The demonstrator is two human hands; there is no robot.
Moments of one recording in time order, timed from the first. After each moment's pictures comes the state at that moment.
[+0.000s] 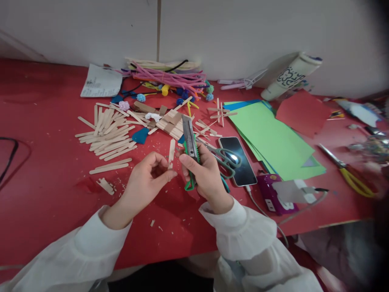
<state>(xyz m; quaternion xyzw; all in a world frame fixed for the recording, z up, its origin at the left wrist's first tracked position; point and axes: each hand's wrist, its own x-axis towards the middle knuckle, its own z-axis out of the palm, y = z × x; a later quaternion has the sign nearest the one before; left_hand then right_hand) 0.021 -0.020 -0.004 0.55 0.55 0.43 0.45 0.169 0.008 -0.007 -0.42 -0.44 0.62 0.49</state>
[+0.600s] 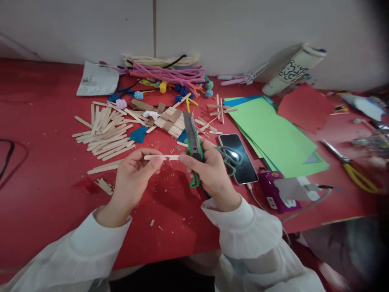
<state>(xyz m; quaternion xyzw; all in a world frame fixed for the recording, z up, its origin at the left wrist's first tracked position) 0.018 -0.016 -0.004 0.40 0.54 0.56 0.49 0.181 0.012 -0.002 -0.45 -0.46 0.60 0.47</state>
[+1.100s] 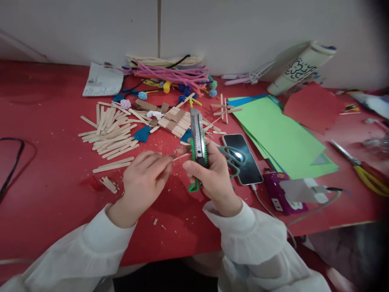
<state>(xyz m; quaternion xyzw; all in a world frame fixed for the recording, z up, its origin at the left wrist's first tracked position) 0.012 -0.022 -0.007 0.77 0.52 0.38 0.04 0.176 0.001 0.000 -0.38 -0.49 0.61 0.50</state>
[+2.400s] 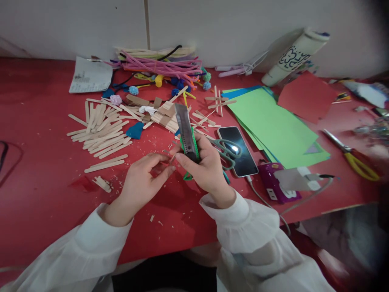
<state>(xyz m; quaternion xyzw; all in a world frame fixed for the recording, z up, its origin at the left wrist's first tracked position) 0.021 -0.021 -0.010 0.70 0.56 0.34 0.28 0.179 0.004 0.001 -0.42 -0.61 0.47 0.48</state>
